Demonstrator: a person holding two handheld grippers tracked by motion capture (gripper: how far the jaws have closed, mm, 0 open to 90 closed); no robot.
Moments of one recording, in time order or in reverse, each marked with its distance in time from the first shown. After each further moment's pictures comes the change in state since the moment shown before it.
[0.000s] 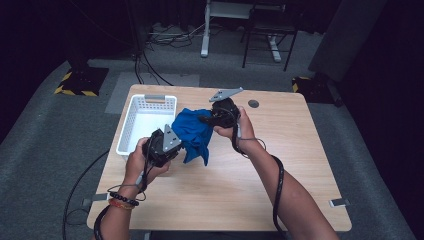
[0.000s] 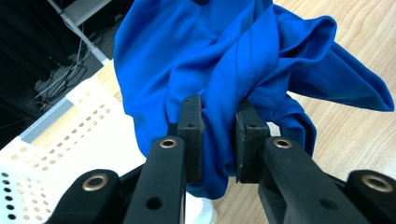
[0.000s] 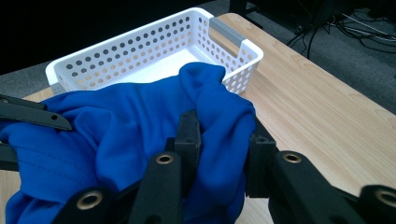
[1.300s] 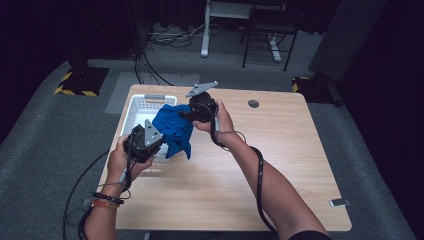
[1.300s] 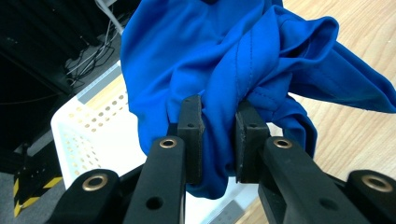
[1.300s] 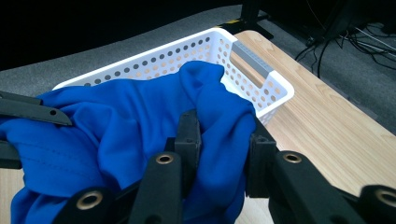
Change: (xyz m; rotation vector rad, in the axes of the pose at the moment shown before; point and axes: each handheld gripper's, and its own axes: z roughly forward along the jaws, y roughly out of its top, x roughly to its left) left arm 0.033 -0.021 -0.018 0.049 0.100 -0.046; right arm 0.022 0.037 0.043 0.002 0.022 -0.061
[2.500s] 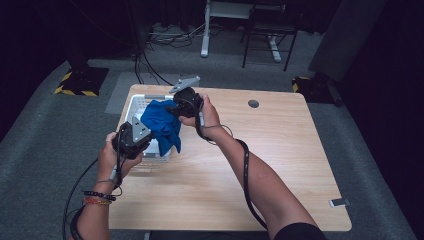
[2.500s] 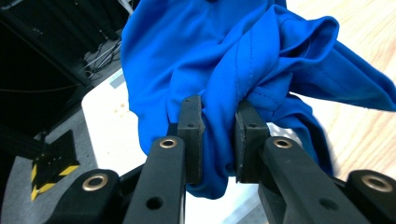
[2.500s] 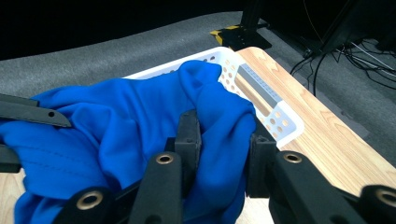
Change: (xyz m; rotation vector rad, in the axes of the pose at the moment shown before) left arm 0.025 -0.015 0.000 0.004 0.065 -0.036; right arm 0.011 0.028 0.030 0.000 -0.019 -0.069
